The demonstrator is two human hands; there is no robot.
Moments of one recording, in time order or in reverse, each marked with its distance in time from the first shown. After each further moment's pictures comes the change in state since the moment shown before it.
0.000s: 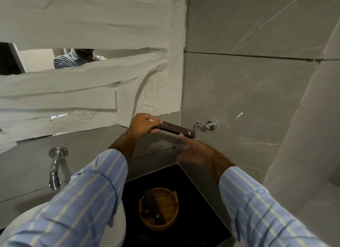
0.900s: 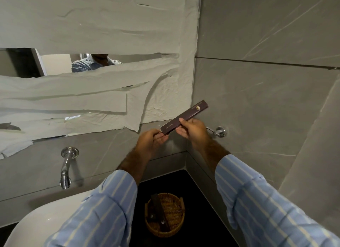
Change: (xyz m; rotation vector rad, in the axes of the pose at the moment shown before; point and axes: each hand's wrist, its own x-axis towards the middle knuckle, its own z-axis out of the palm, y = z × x) left_hand -0.012 -0.033 0.012 -0.757 0.144 -0.280; right_hand 0.023 -0.055 0.052 0.054 0.076 -0.431
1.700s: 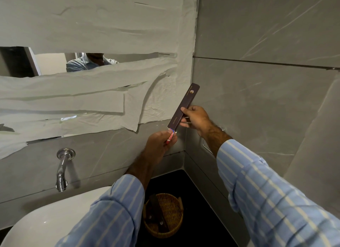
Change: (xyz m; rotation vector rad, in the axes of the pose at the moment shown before) left_hand -0.008 -0.027 0.016 0.086 -0.231 0.104; right_hand 0.027 -0.037 0.001 -0.244 0.037 -0.094
